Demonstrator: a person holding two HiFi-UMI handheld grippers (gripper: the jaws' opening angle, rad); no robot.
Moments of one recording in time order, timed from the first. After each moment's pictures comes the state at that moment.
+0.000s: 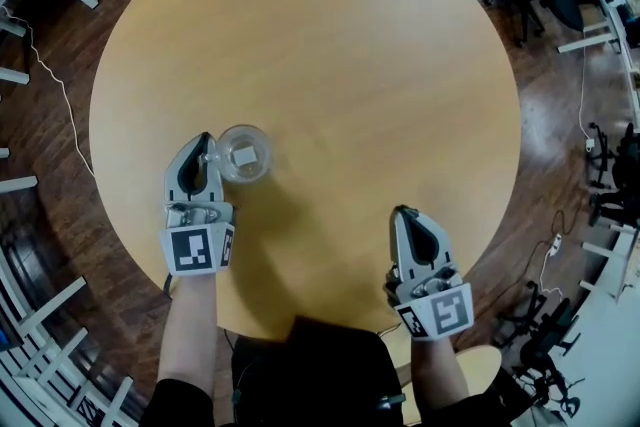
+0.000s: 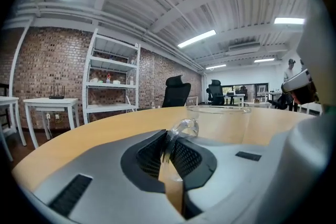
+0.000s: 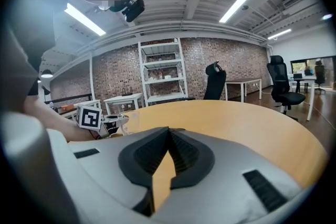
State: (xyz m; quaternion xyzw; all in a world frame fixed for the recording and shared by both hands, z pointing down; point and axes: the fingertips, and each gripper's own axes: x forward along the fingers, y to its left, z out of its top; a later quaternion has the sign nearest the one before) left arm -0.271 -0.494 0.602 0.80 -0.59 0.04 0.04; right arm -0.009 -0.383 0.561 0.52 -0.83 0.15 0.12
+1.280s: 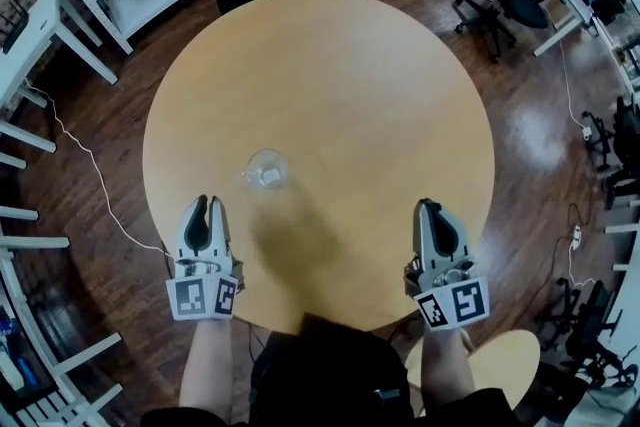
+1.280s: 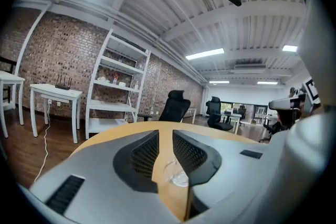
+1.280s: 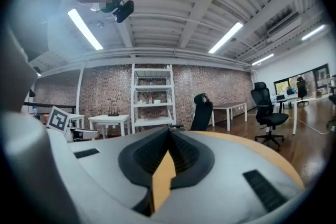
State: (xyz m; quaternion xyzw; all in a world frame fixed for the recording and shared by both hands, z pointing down) left arm -0.335 -0.417 0.512 0.80 -0.59 -0.04 0.10; right arm -0.005 -0.350 0.457 0.61 -0.79 0.07 0.03
